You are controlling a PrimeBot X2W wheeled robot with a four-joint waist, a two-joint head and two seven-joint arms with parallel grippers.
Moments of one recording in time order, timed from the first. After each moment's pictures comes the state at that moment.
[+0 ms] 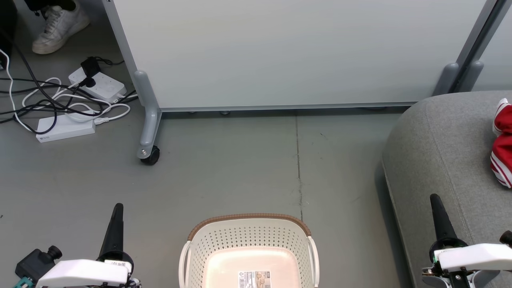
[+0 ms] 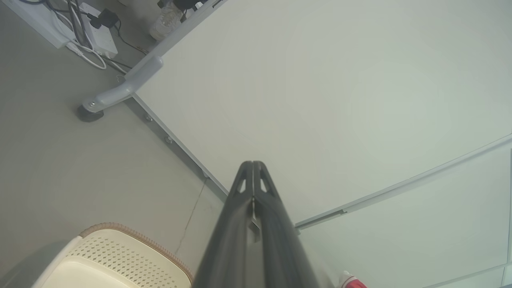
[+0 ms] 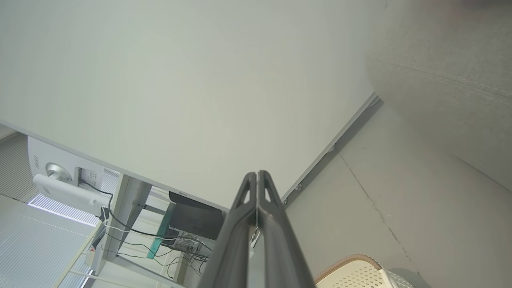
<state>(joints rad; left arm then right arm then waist) 0.01 0.10 -0.02 0.18 -1.17 -0.10 -0.06 -0.04 -0.04 -0.04 0.21 1.10 0.13 -0.05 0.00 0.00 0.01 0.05</state>
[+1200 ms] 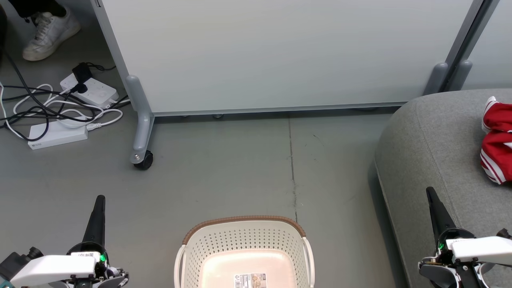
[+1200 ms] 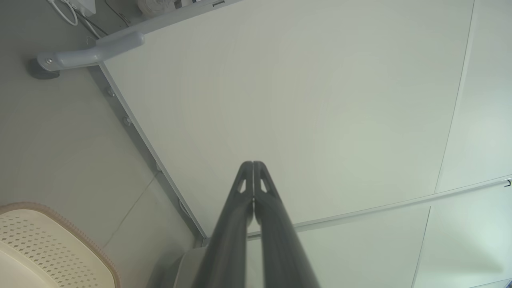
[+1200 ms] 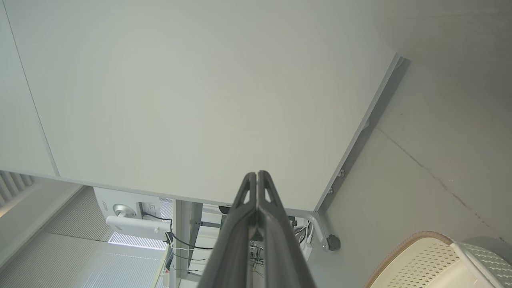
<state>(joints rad) -0.01 0.11 0.05 0.16 -1.49 -0.10 0.02 -0.07 -0.04 -0.04 0.22 1.42 0.13 0.02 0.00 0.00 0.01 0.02</state>
